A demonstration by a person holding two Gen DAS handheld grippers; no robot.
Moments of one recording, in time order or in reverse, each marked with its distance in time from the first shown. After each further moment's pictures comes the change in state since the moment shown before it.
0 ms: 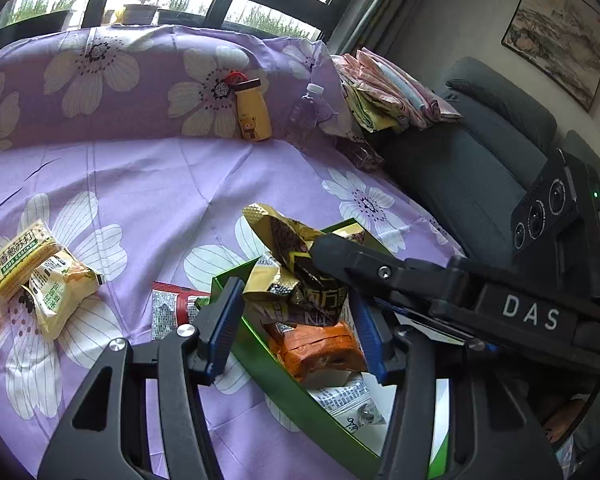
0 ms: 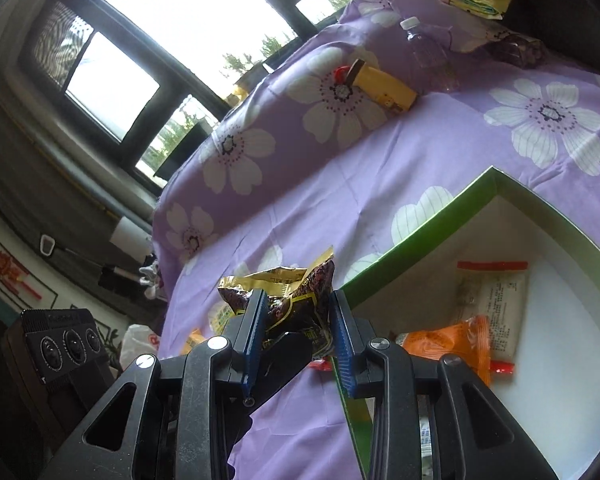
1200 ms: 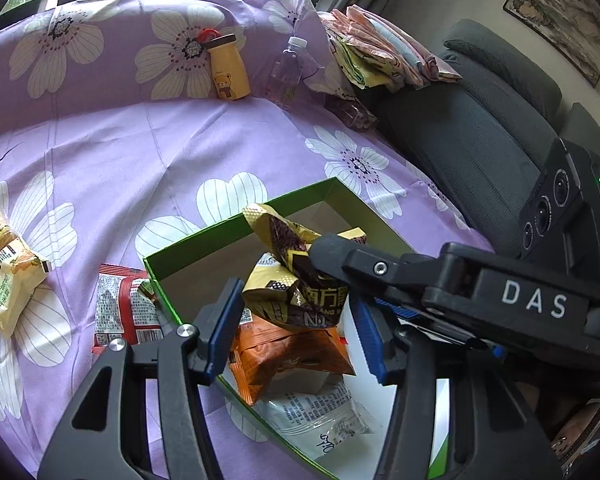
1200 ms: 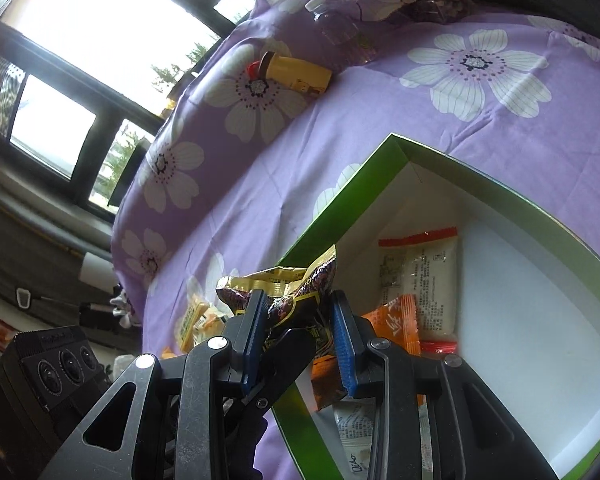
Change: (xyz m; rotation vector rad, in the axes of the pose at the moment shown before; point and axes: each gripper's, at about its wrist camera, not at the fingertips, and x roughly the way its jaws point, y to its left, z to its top) left arm 0.055 -0.024 -0.005 0.011 0.134 -0.020; right arm -0.005 -0.053 0.004 0.196 0.033 -0.116
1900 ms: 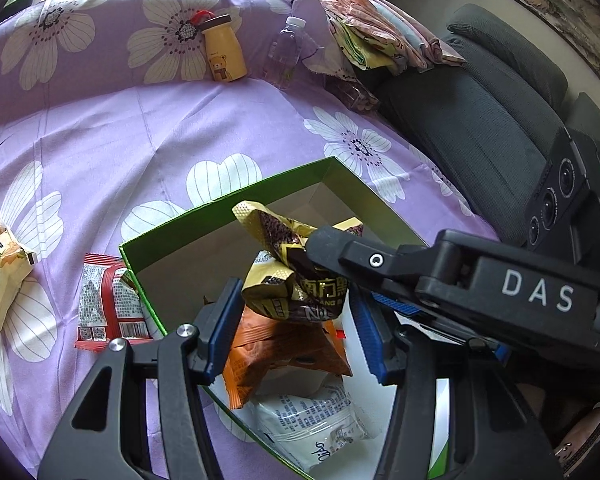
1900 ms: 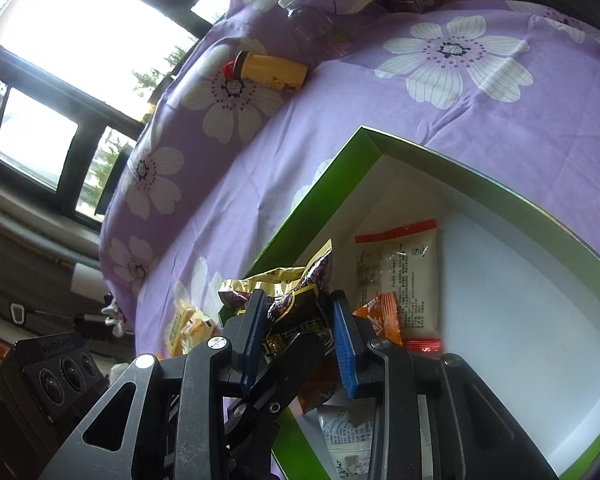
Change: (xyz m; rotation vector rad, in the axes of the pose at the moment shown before) left arm 0.017 -0.007 -0.001 0.004 0.056 0.013; right arm 0.004 -0.012 0.002 0.054 0.012 -0.040
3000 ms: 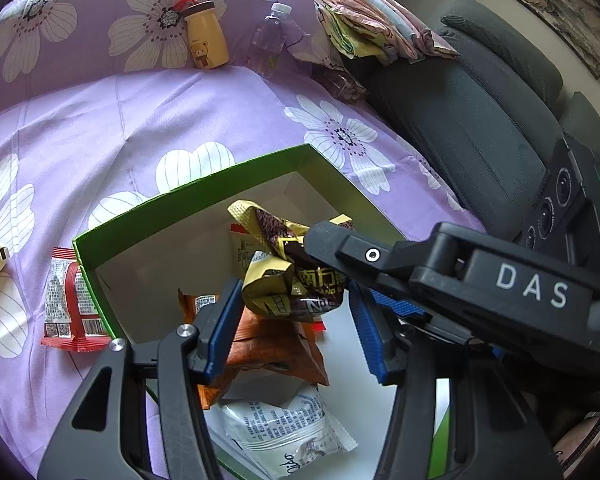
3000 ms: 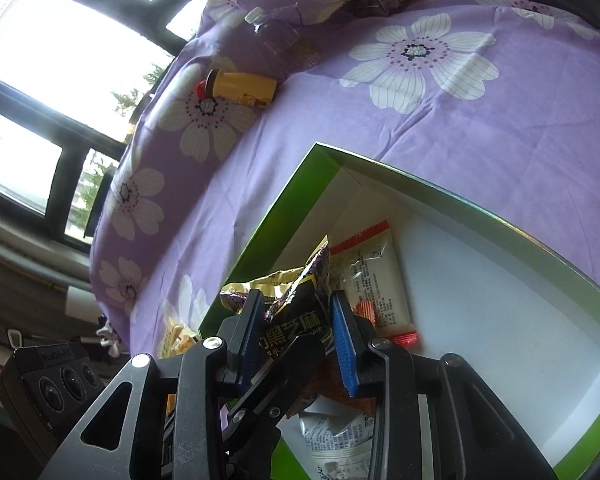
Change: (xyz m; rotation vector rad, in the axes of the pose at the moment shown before) left arm 0.015 -0.015 0.001 -0.013 0.037 -0.050; right arm -0.010 -0.019 0.006 0.072 -0.033 -0.042
